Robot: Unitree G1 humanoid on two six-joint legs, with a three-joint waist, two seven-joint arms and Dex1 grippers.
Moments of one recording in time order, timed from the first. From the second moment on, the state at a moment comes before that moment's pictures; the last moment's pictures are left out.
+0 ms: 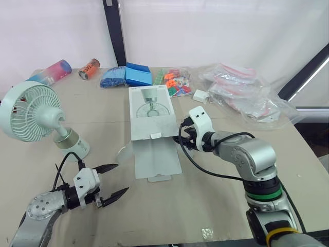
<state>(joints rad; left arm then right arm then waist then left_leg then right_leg) 0.24 0.60 0.08 -0.21 -0.31 -0.10 -0.97 -0.61 -0.38 0.12 -0.31 0.37 1.28 0.28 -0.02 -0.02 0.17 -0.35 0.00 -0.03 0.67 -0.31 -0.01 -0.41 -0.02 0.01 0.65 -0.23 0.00</state>
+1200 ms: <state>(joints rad) 0.11 0.55 0.05 -0.15 -0.37 -0.06 -0.95 -0.50 -0.31 -0.25 -0.54 0.30 1.56 0.17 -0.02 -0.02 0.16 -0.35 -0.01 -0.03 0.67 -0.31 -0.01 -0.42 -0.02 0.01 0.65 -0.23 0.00</state>
